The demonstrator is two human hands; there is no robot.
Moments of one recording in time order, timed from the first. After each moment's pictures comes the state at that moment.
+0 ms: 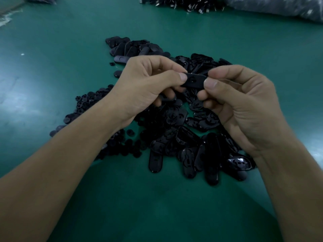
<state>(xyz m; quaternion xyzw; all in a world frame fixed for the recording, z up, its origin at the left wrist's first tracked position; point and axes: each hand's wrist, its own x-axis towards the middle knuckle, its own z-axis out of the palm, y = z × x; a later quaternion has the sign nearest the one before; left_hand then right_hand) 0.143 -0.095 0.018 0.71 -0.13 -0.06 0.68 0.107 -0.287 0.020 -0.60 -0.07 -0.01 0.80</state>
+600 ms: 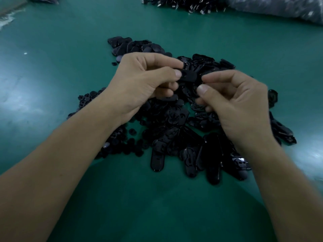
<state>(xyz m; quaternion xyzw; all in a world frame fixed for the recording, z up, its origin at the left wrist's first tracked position) 0.151 -0.089 0.017 0.66 -0.10 -0.05 0.74 0.107 -0.279 0.009 -0.77 -0.05 -0.14 0.62</state>
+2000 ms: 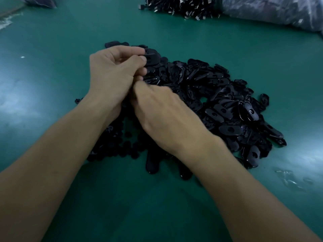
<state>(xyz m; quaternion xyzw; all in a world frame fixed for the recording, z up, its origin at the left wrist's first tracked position) 0.164 -0.078 0.016 0.67 0.04 0.12 0.73 0.109 -0.197 0.026 -0.94 -0.28 -0.06 0.19</state>
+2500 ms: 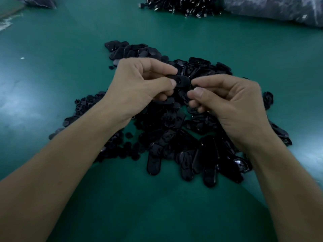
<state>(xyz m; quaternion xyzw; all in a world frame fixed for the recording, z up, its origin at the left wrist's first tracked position) 0.151 -0.092 0.011 0.72 -0.10 0.00 0.69 0.114 -0.286 0.016 -0.75 -0.10 -0.07 0.65</state>
